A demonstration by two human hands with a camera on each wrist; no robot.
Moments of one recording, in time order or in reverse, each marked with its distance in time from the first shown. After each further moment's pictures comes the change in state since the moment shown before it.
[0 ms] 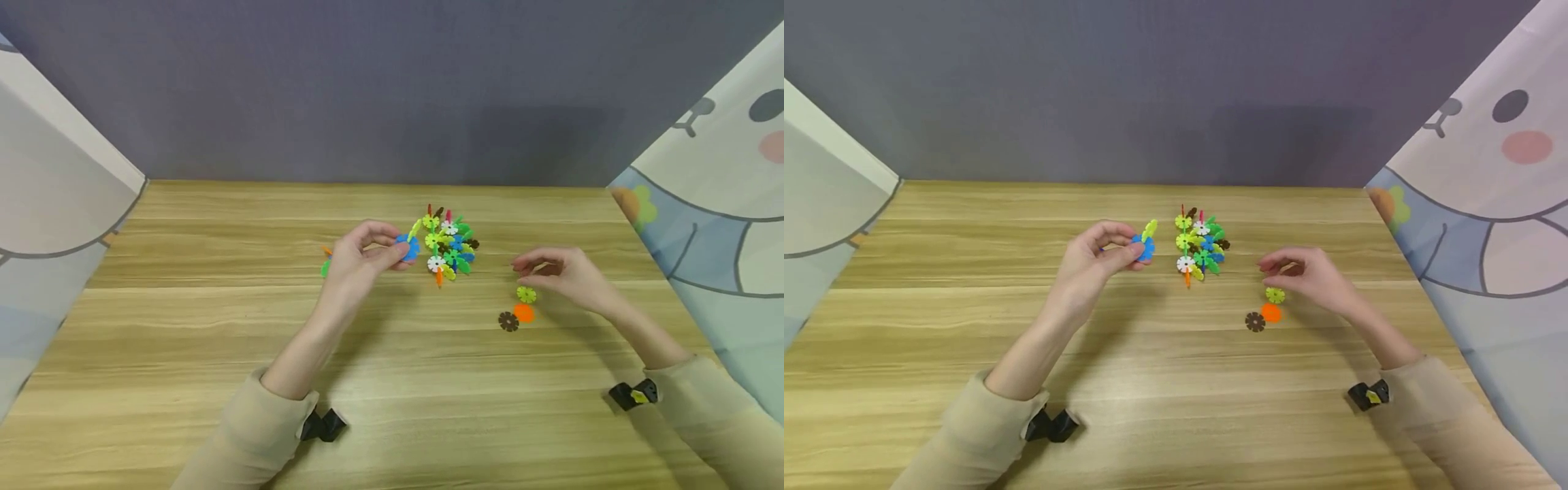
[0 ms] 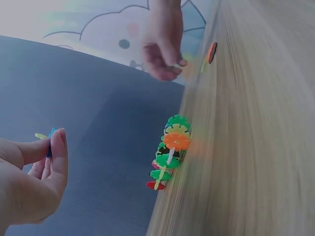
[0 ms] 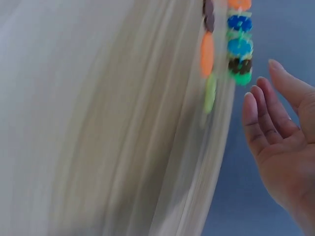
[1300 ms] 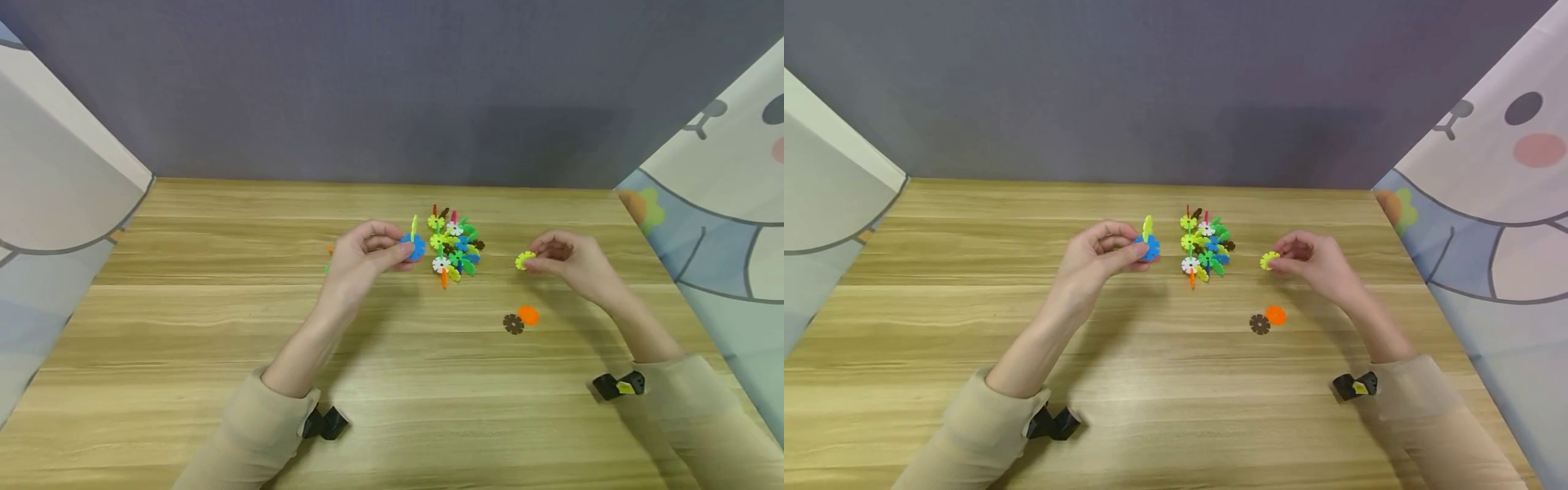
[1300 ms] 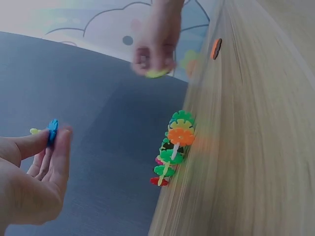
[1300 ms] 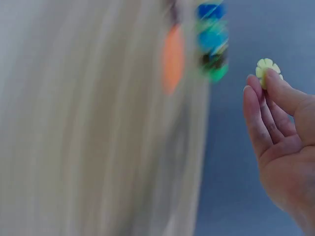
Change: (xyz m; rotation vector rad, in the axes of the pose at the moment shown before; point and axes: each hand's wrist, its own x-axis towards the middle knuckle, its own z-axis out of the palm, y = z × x) left_hand 0.003 0.004 -0.002 -0.077 -0.011 -0.007; right_hand 0.014 -0.006 -0.004 0.013 0.125 0.126
